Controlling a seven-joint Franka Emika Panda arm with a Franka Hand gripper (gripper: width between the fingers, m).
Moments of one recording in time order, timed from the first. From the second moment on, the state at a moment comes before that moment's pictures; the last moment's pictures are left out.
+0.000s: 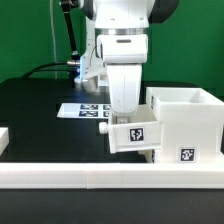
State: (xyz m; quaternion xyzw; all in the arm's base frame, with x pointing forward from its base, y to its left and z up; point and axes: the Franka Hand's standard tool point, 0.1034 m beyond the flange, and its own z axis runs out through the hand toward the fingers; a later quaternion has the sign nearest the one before) arm 0.540 0.007 0.050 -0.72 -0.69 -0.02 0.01
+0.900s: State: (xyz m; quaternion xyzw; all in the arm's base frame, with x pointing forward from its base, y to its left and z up) arm 0.544 0.011 0.051 -0.72 -0.69 -0.01 -0.01
